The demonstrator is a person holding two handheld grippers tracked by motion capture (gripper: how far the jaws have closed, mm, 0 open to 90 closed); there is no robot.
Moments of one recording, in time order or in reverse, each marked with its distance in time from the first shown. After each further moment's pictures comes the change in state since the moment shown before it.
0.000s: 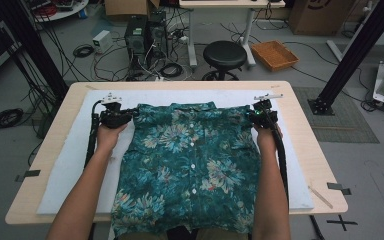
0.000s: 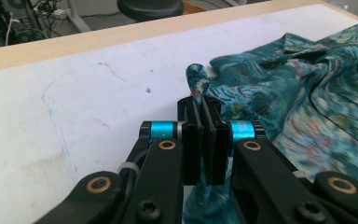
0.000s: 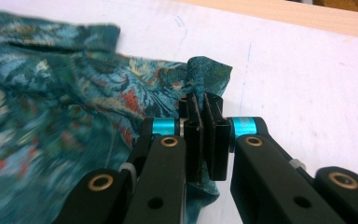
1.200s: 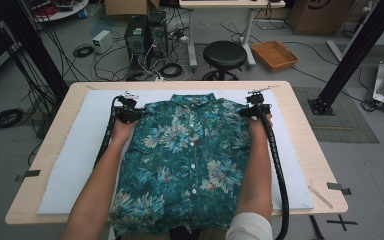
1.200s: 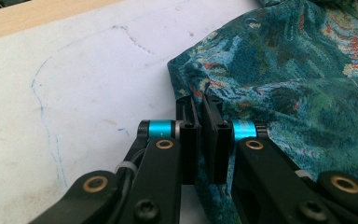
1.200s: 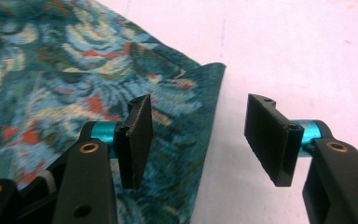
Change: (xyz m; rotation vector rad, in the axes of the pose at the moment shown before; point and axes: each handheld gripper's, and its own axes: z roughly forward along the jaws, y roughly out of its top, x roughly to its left) left arm 0.017 -0.001 0.079 0.190 0.143 0.059; right arm -0.016 0.018 0.069 0.166 -0.135 0.051
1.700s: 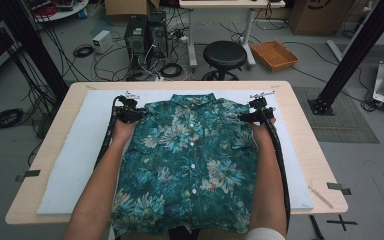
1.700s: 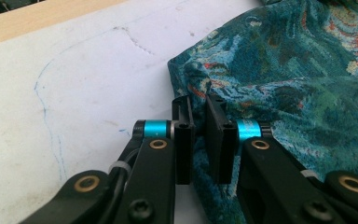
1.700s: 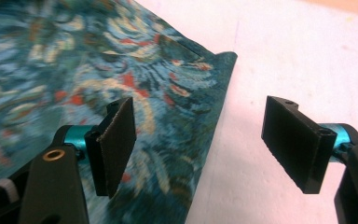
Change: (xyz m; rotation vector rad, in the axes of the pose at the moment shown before) left arm -0.001 0.001 0.000 0.004 0.008 0.008; right arm 0.001 -0.017 -0.024 -0.060 0.055 -0.051
